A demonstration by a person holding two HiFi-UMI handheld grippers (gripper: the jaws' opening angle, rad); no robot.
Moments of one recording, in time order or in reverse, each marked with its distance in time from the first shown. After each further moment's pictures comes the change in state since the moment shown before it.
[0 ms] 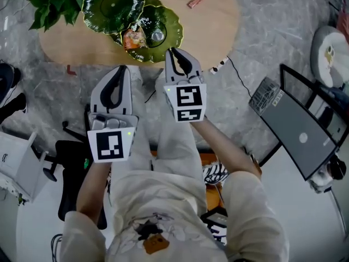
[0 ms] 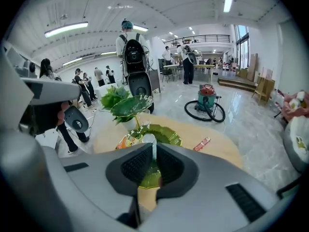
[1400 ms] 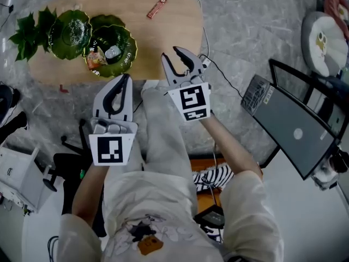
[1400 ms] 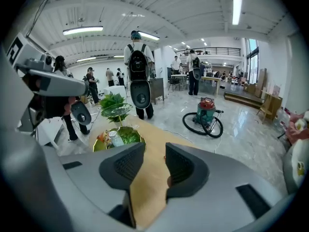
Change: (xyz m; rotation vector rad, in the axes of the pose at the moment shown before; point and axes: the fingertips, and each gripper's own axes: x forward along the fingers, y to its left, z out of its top) left arm 0.058 -0.146 0.041 0.059 -0.005 -0.133; right arm -0.067 -0.142 0.015 -0.149 -0.088 0.046
